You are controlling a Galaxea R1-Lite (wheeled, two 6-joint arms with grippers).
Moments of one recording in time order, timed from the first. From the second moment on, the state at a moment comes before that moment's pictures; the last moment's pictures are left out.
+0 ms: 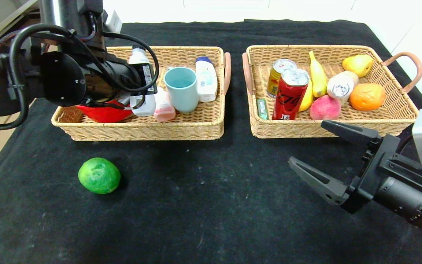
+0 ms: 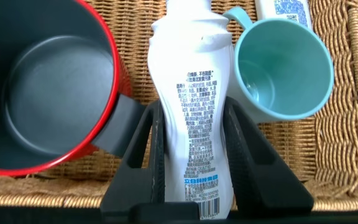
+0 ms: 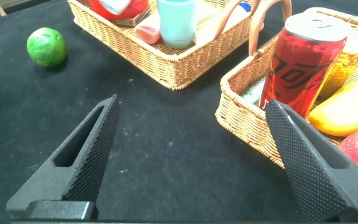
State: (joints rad) left arm -0.42 1.73 -1.58 0.07 0.42 -0.19; right arm 0.56 1.46 -0.46 -1.17 0.23 -0.24
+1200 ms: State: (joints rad) left arm -0.42 1.79 -1.62 0.07 0.42 -0.19; right arm 0.56 1.45 -0.46 -1.17 0.23 -0.24
